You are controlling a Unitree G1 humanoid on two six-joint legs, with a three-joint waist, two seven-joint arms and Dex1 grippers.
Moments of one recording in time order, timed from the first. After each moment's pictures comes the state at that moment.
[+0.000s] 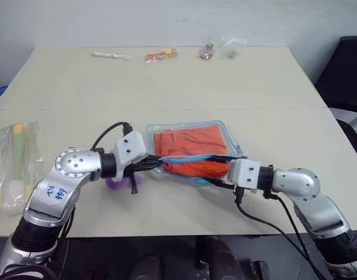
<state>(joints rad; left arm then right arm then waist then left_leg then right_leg) -0.39 0.73 -0.06 -0.47 -0.31 0.66 -0.85 -0.26 -0.69 0.19 -0.30 0.05 0.02 0.88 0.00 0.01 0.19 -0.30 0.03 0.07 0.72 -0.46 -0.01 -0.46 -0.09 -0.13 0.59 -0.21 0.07</state>
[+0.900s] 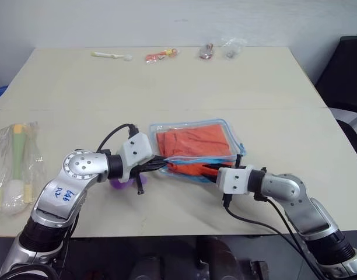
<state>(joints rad) -0.39 0.71 -0.10 -0.47 -0.29 0.64 -0.82 -0.25 -0.66 0.23 -0.29 -0.14 -0.05 0.81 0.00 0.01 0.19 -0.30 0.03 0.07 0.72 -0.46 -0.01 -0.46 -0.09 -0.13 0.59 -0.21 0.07</state>
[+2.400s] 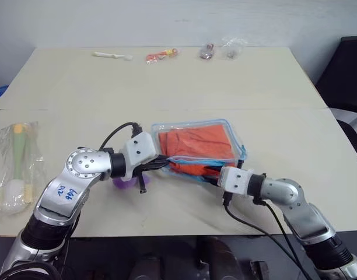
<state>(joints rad) -0.42 0.71 -0.13 -0.47 -0.28 0.63 -0.81 -0.20 -0.68 0.23 -0.22 -0.12 -0.09 0.77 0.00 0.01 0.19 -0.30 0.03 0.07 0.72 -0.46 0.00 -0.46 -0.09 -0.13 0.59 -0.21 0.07</state>
